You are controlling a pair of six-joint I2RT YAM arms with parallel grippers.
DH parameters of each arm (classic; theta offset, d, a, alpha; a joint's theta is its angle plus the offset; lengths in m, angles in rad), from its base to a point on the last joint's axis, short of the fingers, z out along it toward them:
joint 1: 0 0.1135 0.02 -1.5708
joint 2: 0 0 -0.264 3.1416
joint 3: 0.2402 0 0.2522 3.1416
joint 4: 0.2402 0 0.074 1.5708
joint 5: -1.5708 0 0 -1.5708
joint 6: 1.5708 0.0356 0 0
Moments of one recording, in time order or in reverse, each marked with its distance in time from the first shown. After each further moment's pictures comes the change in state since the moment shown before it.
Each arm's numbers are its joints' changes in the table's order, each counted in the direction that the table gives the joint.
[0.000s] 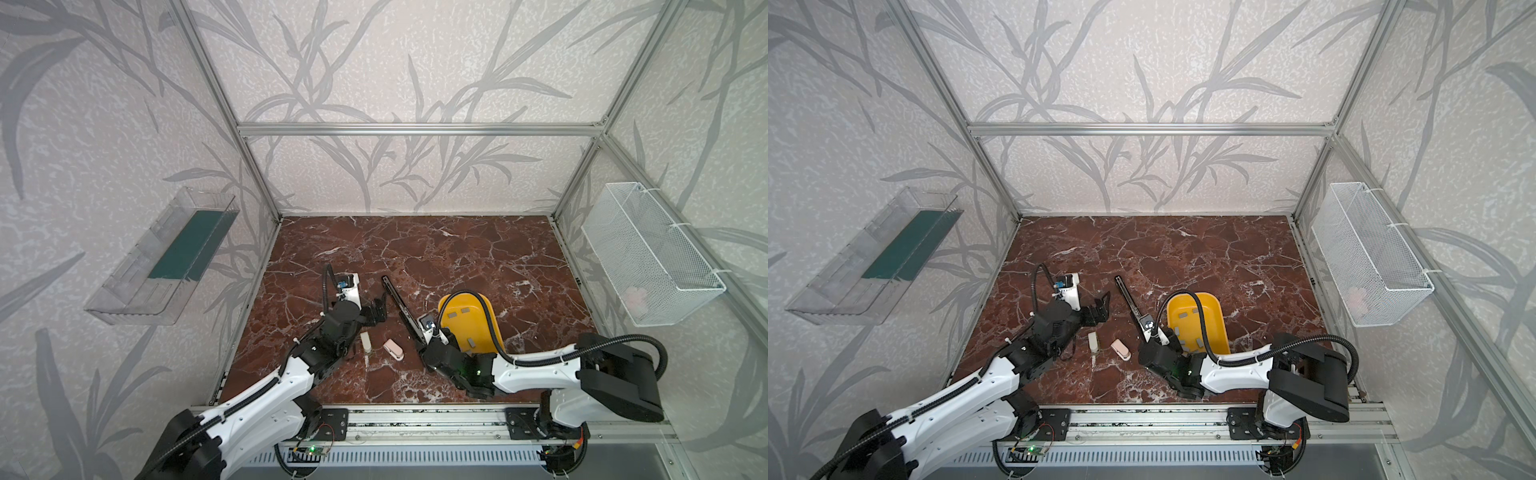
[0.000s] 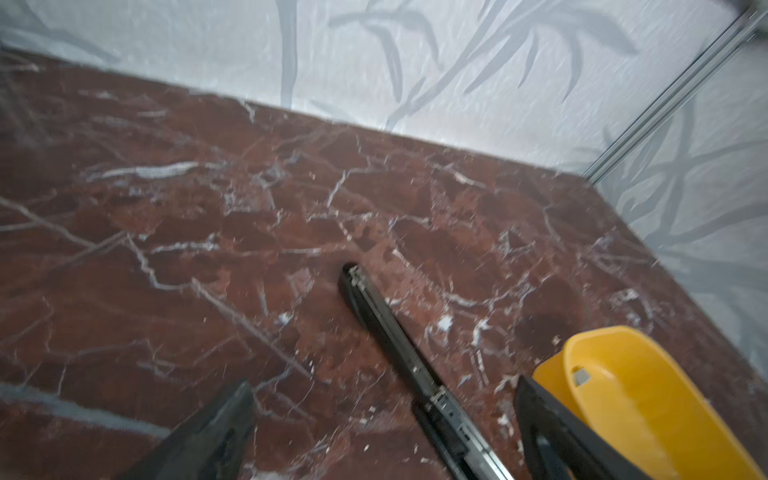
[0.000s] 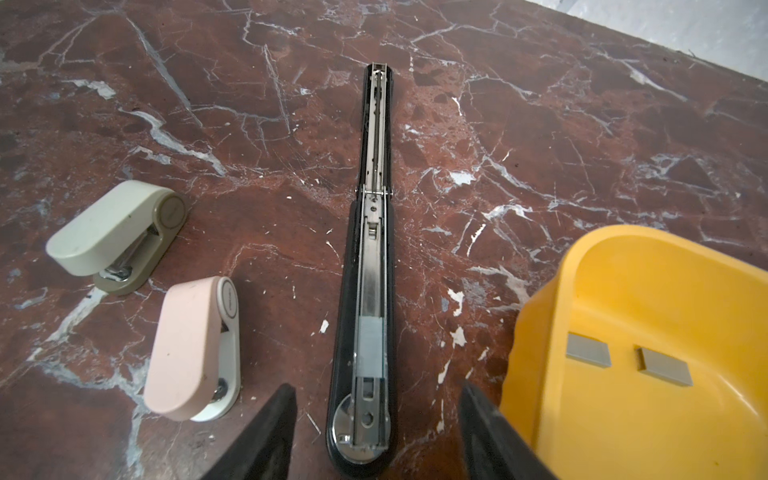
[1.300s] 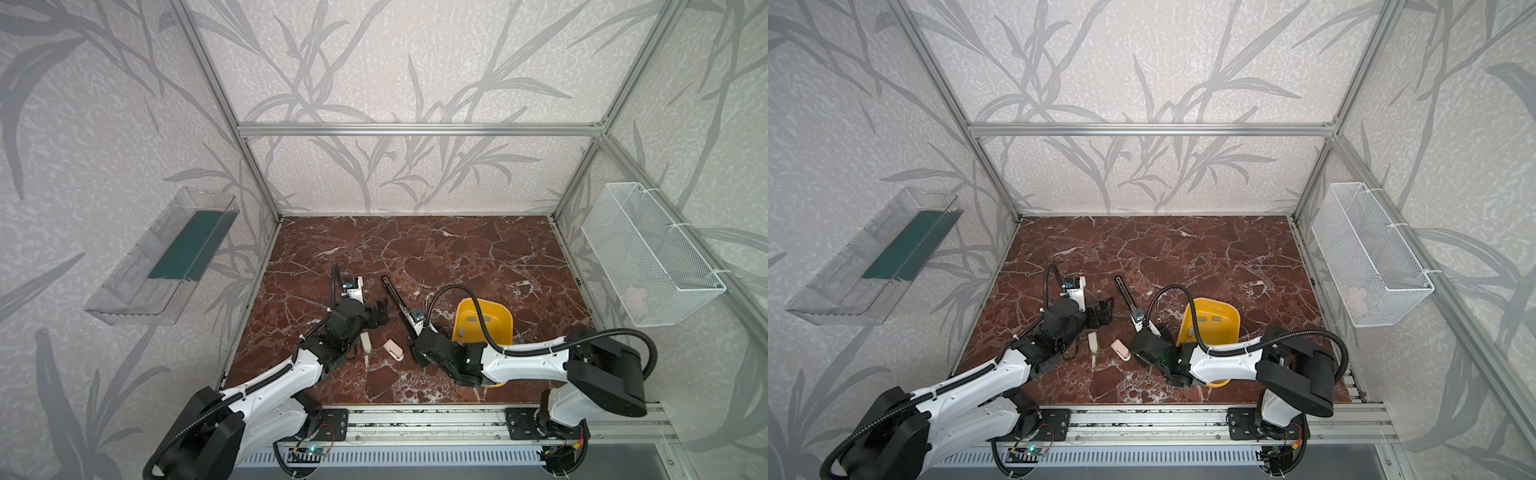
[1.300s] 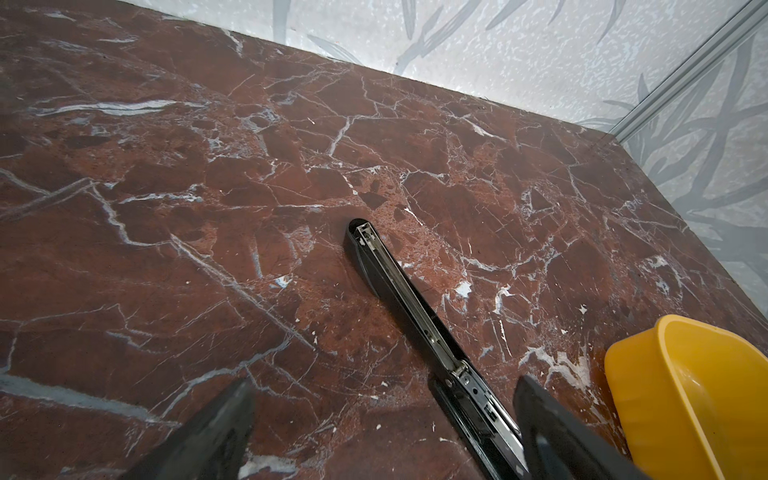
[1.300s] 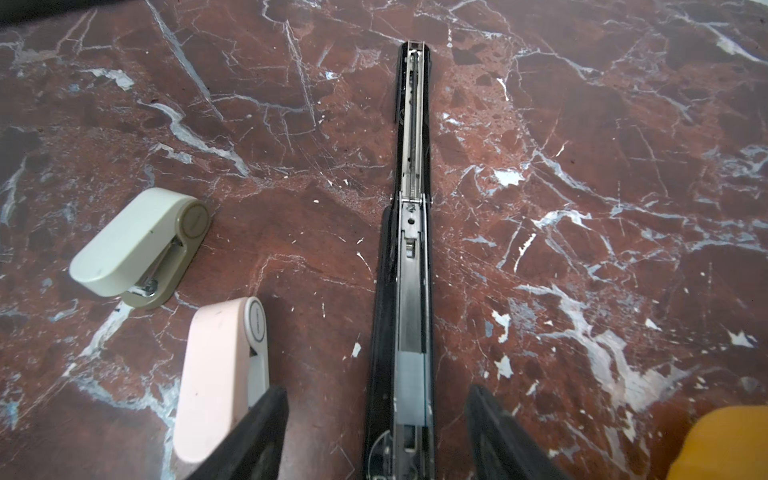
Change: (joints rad) left arm 0.047 0.097 -0.001 -0.064 -0.083 -0.019; right arm -0.044 0.107 0.145 0.090 0.130 -0.011
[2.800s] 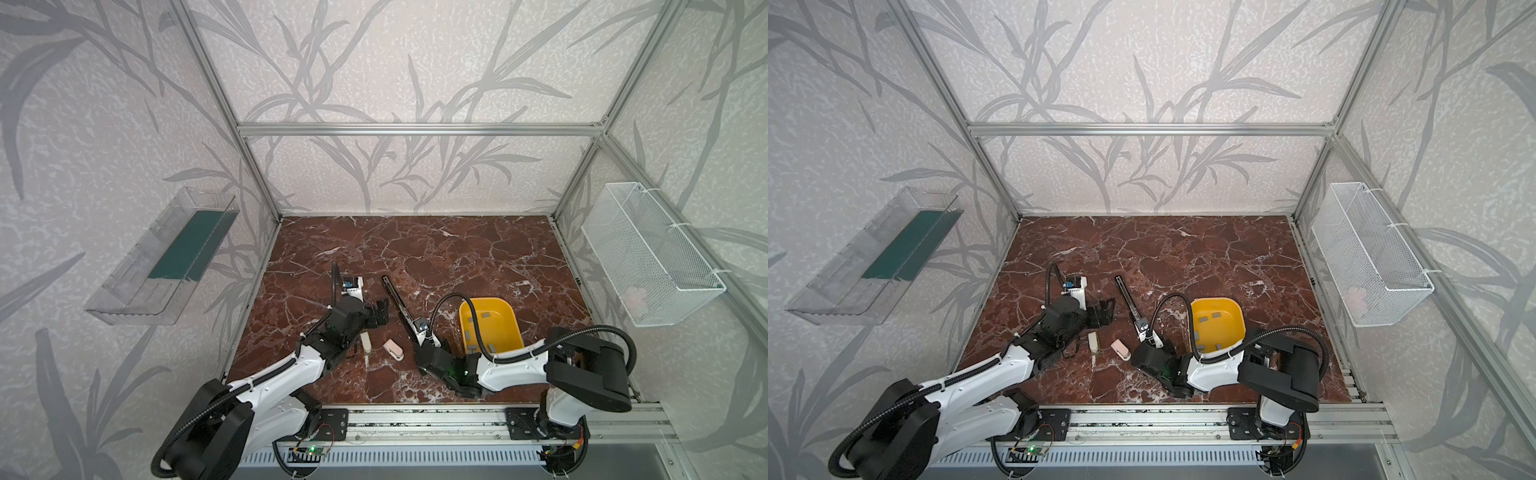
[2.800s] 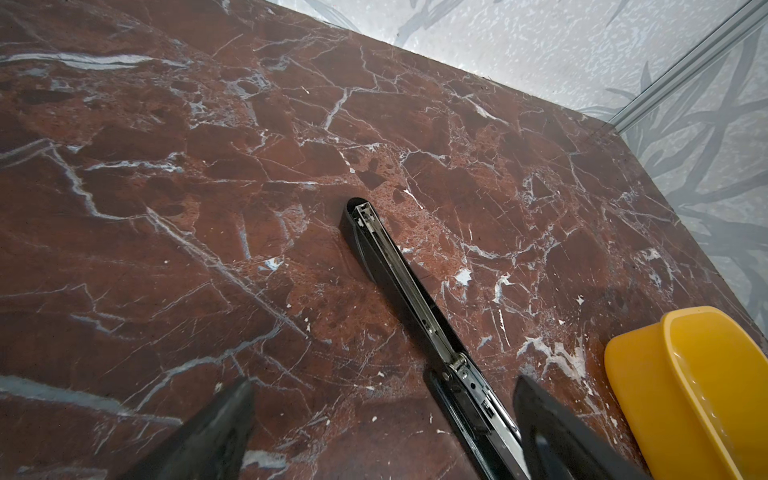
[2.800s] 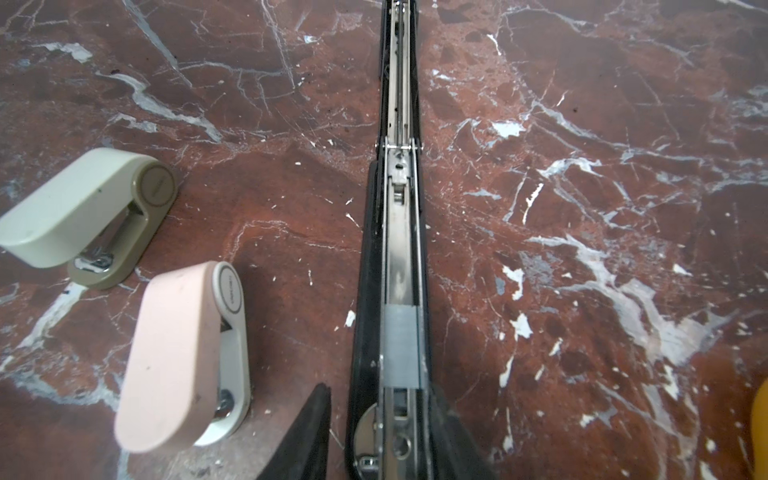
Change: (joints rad) left arm 0.043 0.060 0.002 -0.016 -0.076 -0.034; right arm 0.055 0.063 -0.101 -0.162 -0.091 0.065
